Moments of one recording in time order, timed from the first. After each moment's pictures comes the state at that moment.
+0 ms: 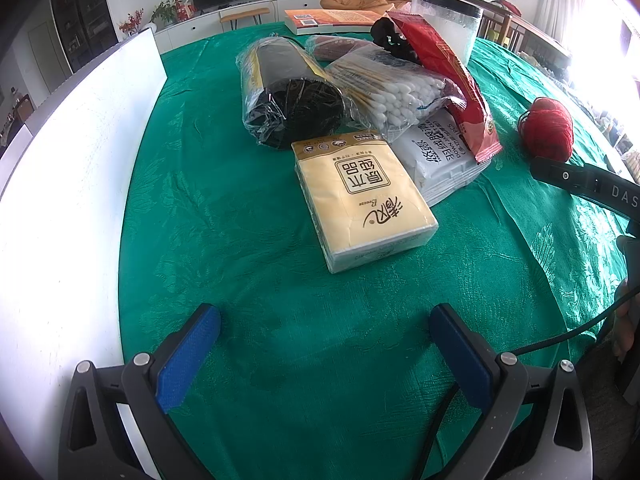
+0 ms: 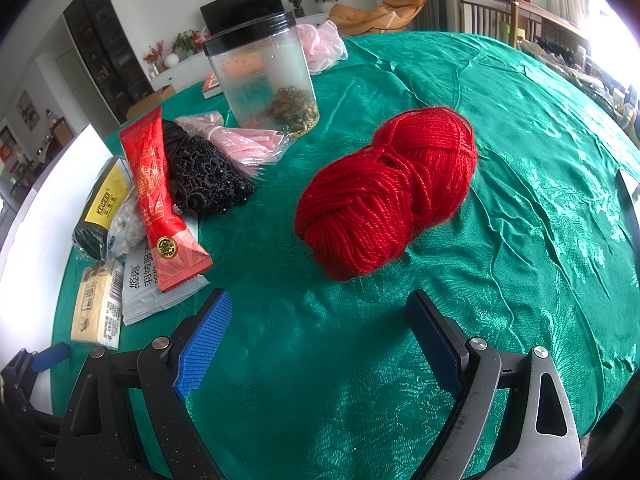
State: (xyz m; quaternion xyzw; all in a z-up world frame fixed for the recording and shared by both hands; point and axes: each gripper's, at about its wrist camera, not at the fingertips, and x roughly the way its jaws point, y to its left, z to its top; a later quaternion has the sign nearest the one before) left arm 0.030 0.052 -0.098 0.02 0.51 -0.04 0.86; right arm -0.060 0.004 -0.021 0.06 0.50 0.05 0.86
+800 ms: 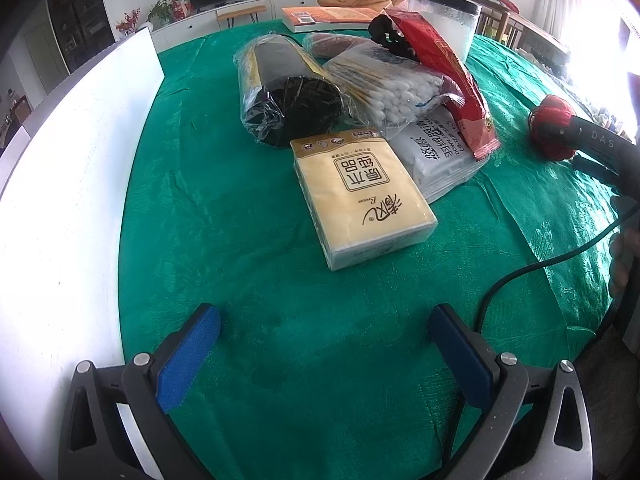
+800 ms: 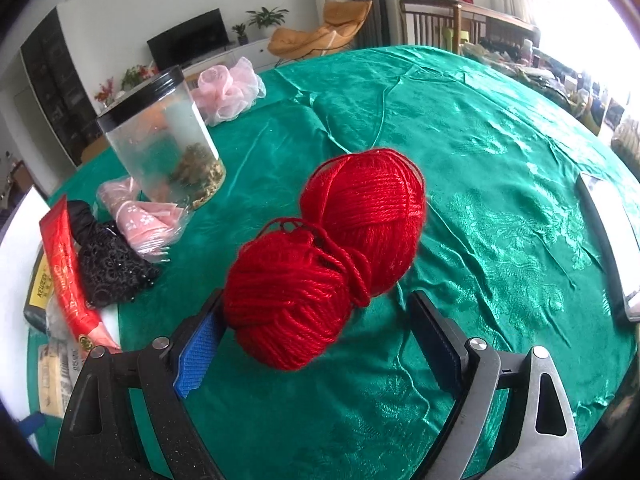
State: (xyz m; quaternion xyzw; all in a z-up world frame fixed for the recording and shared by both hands) left arm 0.031 0.051 -0.097 0.02 0.51 -0.04 0.86; right arm -0.008 -0.065 -0.018 0.09 0.46 -0.05 0.88
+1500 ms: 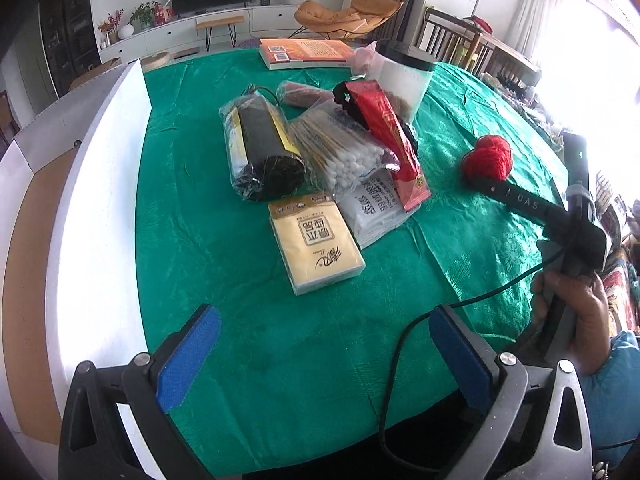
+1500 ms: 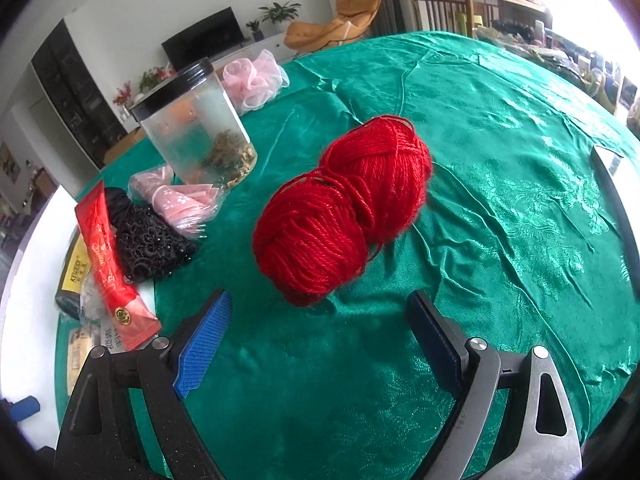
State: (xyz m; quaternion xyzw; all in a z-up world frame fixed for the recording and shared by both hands) left arm 0.023 0.057 -0.023 -0.02 0.49 -0.11 0.86; right arm 0.040 -0.106 -0.039 0.12 0.47 -0.01 0.87
